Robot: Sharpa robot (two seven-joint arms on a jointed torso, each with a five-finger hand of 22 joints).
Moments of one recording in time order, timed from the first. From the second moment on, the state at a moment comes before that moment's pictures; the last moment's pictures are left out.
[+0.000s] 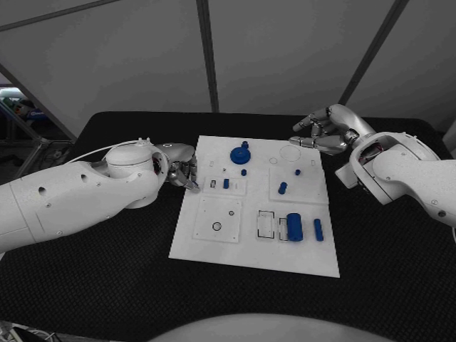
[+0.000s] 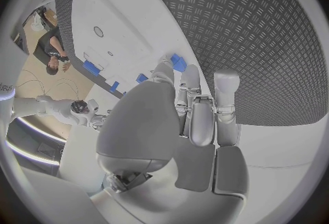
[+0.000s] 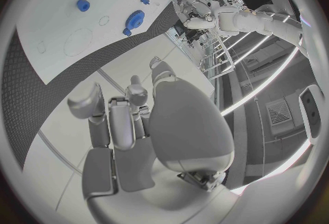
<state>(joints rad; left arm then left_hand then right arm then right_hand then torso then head) 1.14 -0.87 0.06 1.55 -1.56 0.00 -0.43 1.45 -0.14 -0.05 0.28 0.11 1.03 0.09 0.36 0.07 1.10 0.01 0.92 0.25 1.46 -0.05 1.45 1.26 0.20 1.30 0.06 0.84 1.24 1.18 -0.83 0.07 1.50 -1.06 -0.47 -0.05 1.43 -0.12 0.01 0.25 0.32 0.91 0.14 0.28 0.07 1.19 0.07 1.16 1.02 1.47 -0.01 1.42 1.31 0.10 1.29 0.10 1.26 1.02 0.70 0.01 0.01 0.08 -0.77</state>
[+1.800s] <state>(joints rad) 1.14 -0.87 0.06 1.55 -1.54 0.00 -0.43 1.50 -0.08 -0.05 0.25 0.12 1.07 0.08 0.35 0.07 1.11 0.01 0.93 0.27 1.46 -0.05 1.48 1.31 0.20 1.32 0.05 0.90 1.29 1.18 -0.83 0.07 1.50 -1.06 -0.47 -0.05 1.43 -0.12 0.01 0.25 0.32 0.91 0.14 0.28 0.07 1.19 0.07 1.16 1.02 1.47 -0.01 1.42 1.31 0.10 1.29 0.10 1.26 1.02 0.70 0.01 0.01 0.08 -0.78</state>
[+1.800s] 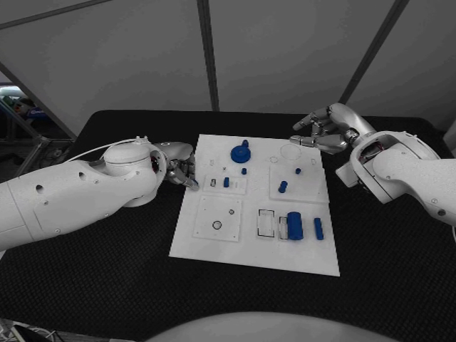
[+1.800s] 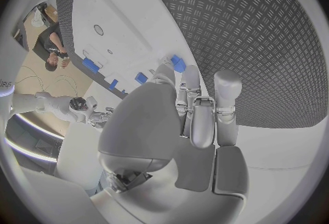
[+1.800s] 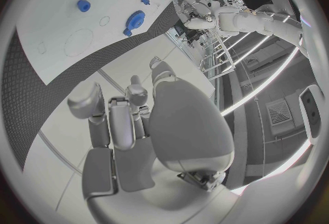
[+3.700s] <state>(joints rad) 1.12 -0.91 0.06 1.61 -1.51 -0.08 -0.41 1.52 -0.15 0.08 0.23 0.12 1.21 0.02 0.37 0.14 1.27 -0.05 1.09 0.54 1.47 -0.09 1.52 1.31 0.20 1.41 0.02 1.10 1.31 1.18 -0.83 0.07 1.50 -1.06 -0.47 -0.05 1.43 -0.12 0.01 0.25 0.32 0.91 0.14 0.28 0.07 1.18 0.06 1.16 1.02 1.47 -0.01 1.42 1.31 0.10 1.29 0.10 1.26 1.02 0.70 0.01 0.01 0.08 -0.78</state>
